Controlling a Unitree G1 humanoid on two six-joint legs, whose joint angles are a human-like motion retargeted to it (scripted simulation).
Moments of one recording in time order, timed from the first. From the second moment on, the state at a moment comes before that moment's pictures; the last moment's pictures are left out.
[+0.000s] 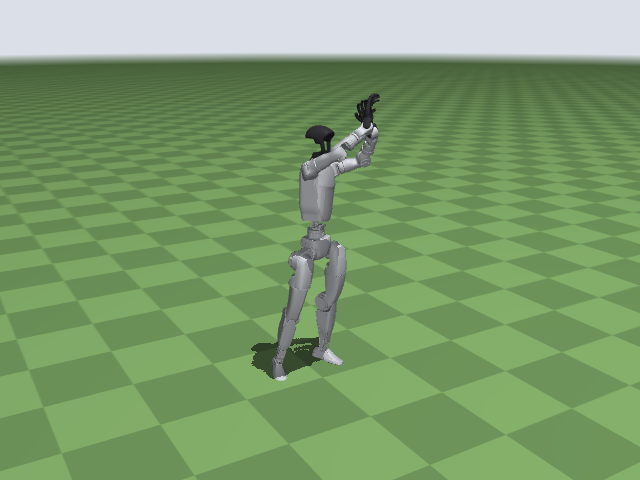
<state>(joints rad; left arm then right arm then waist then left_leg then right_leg) -1.81 0.79 -0.72 0.34 0.30 -0.20 0.74 -1.98 -0.64 0.94 0.66 -0.58 0.16 -0.70 0.37 -0.22 -0.06 0.11 0.00 0.09 -0.05 -0.10 -0.23 0.16 -0.24 -0.56 0.14 -0.08 0.23</state>
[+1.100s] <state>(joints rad) -1.97 0.57 -0.93 0.72 0.36 -0.11 0.69 -1.77 -0.85 0.57 0.61 -0.41 0.13 -0.77 -0.02 -0.01 -0.06 0.21 0.08 0.48 -0.03 -0.15 -0.23 0.06 -0.13 -0.16 0.10 -0.04 0.26</state>
